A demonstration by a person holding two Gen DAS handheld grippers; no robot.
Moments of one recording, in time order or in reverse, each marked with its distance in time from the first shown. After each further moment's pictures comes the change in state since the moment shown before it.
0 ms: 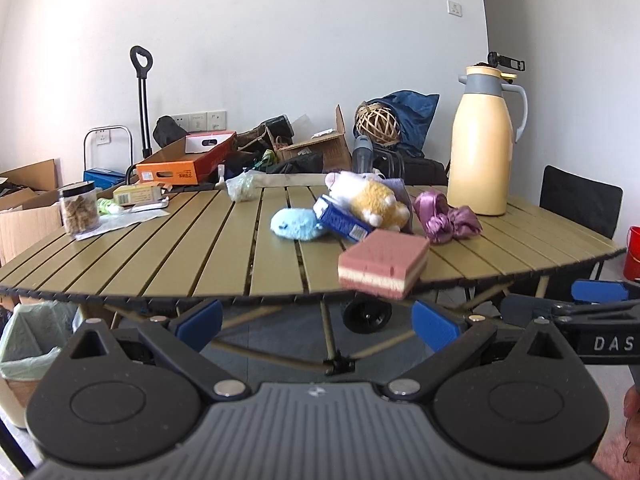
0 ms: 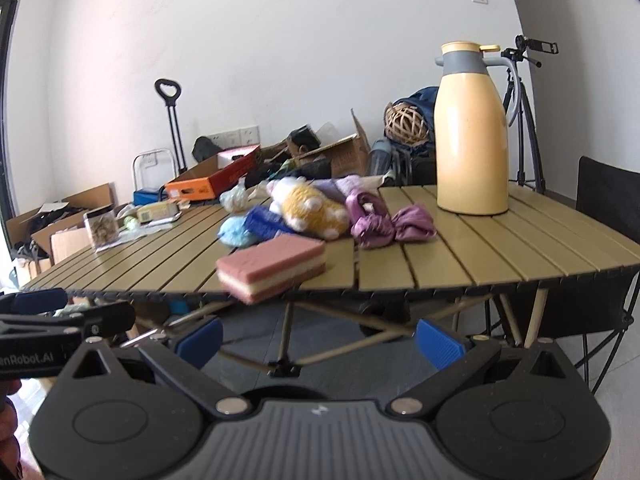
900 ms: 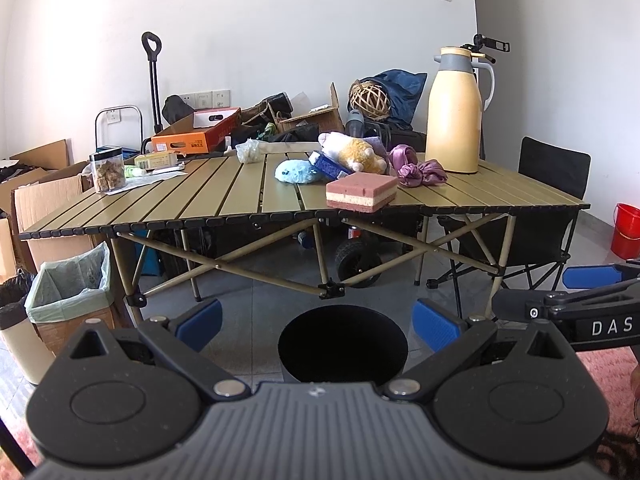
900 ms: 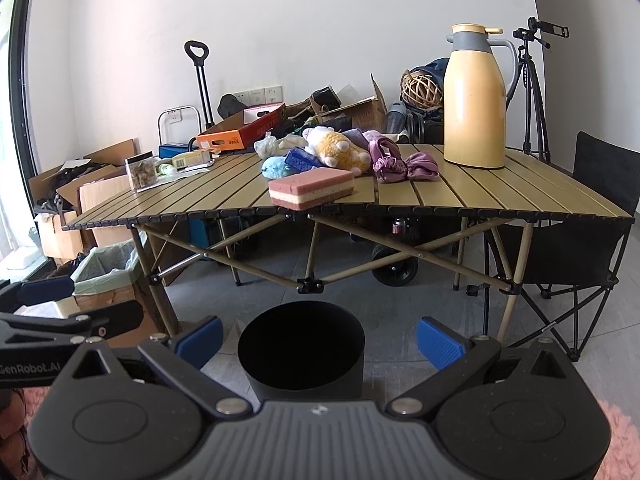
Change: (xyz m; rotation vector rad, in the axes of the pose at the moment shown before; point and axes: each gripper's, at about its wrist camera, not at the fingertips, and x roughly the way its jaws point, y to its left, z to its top) left arm -0.117 -0.005 -0.064 0.008 0.068 0.001; right arm -0.105 0.024 -0.055 -0.040 0.131 0.044
